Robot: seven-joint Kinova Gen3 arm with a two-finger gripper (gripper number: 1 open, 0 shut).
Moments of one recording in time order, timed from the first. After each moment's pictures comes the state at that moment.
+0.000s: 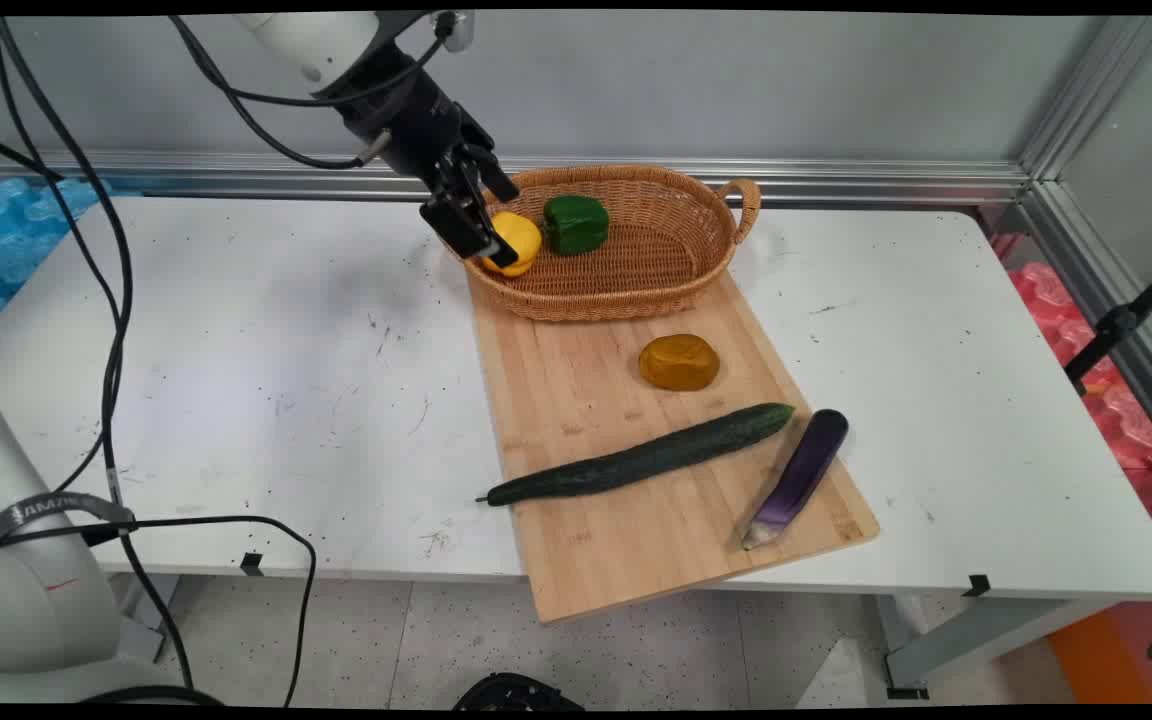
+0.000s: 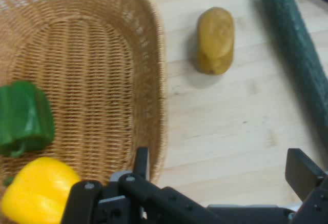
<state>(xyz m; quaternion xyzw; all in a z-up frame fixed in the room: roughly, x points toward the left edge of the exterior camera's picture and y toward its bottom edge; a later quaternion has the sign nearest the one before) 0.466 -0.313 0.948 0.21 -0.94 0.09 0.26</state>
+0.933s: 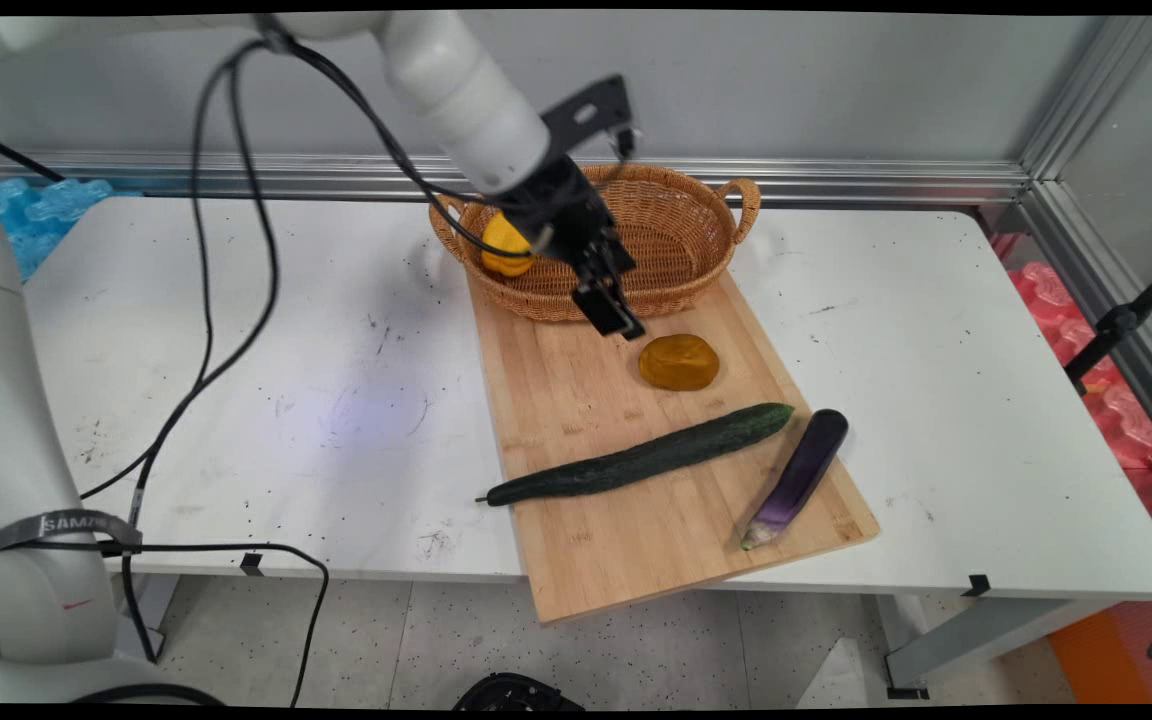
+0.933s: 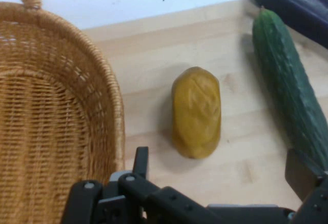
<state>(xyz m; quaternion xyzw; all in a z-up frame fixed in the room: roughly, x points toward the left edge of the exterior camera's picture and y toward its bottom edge) 0.346 -0.346 0.874 0.22 -0.94 0.07 0.26</state>
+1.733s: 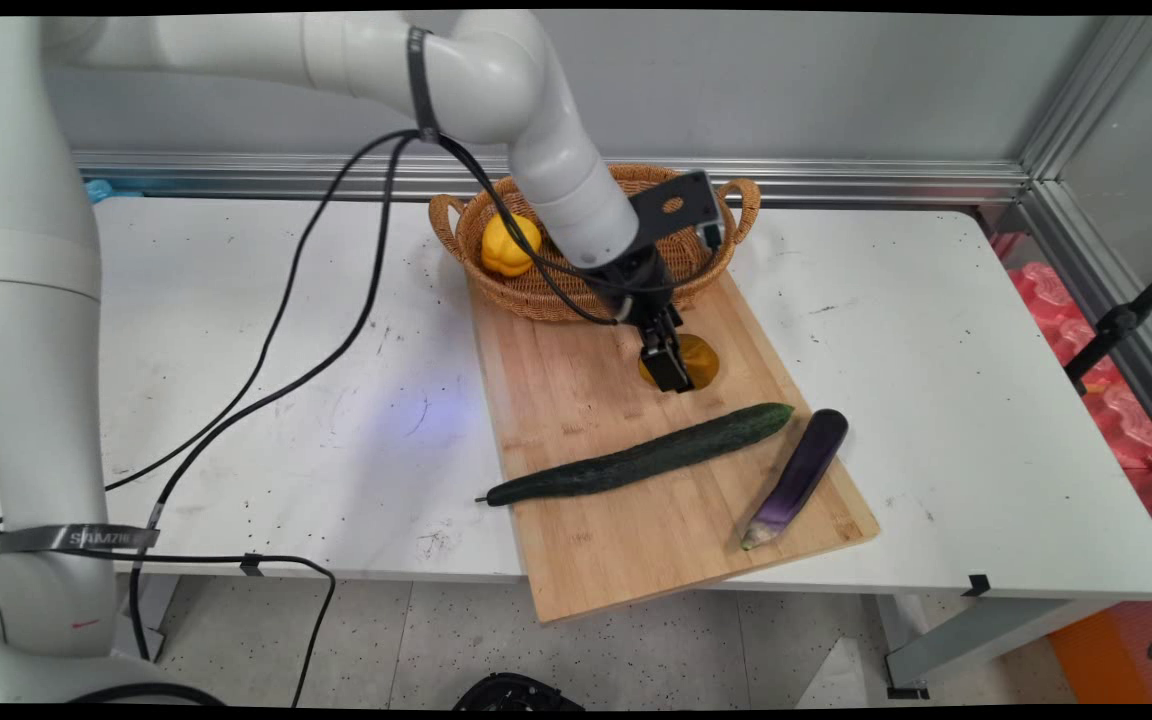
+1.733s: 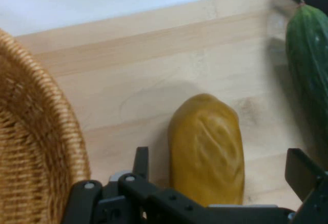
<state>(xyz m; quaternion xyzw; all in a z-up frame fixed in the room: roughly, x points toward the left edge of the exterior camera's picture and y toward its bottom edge) 0.278 -0.379 0.799 0.22 -0.95 0.06 0.23</state>
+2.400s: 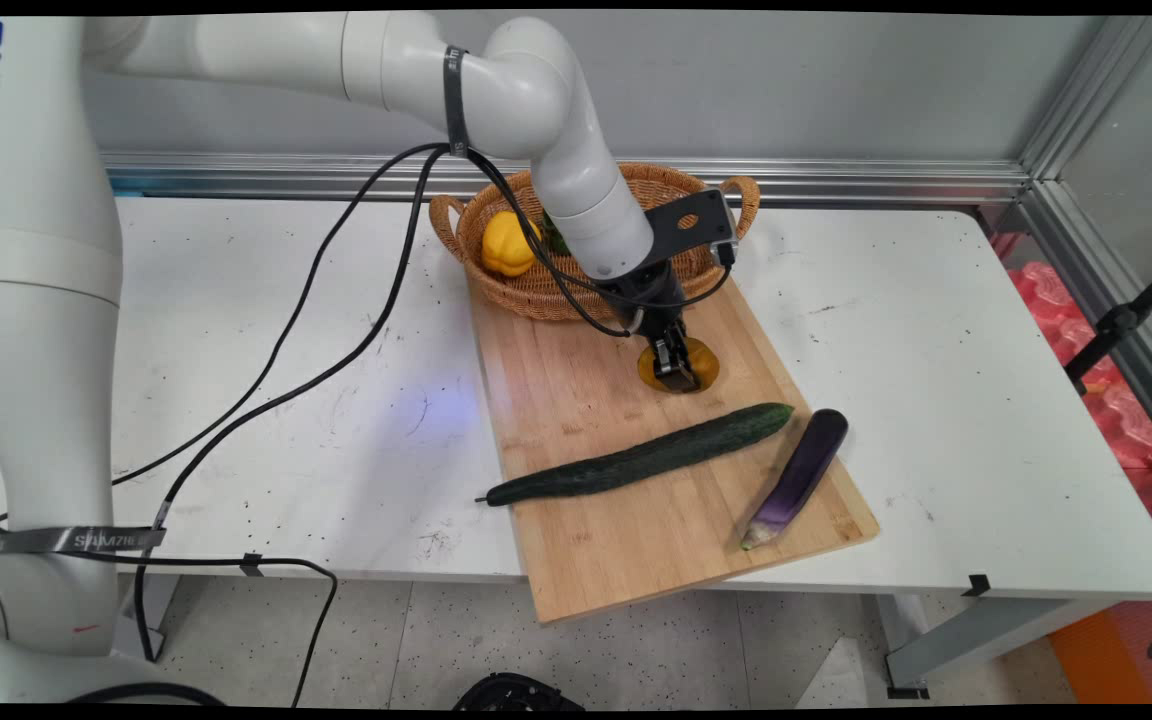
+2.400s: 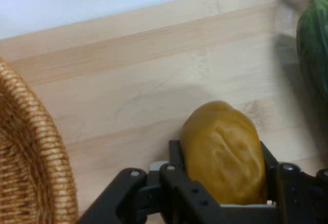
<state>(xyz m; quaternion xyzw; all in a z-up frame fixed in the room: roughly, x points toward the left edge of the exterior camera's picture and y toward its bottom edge) 0.266 -0.387 0.786 0.20 -0.95 0.06 0.22</state>
